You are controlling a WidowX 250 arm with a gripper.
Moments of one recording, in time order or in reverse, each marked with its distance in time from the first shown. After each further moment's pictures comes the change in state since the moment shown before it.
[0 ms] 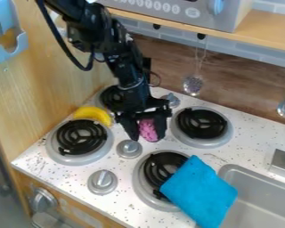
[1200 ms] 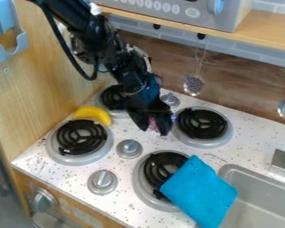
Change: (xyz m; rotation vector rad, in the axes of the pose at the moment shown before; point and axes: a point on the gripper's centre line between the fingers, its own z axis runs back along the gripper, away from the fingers) arm 0.032 -0.003 -0.014 -0.003 -0.199 -0.403
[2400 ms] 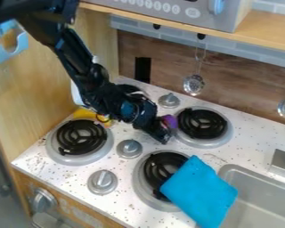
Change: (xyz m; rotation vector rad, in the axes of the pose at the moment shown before) arm 0.023 0.031 -0.065 -0.045 -0.323 -0.312
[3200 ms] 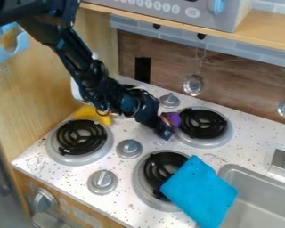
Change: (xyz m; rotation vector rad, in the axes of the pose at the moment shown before) arm 0.015 0.003 -0.002 -0.048 -0.040 -0.083
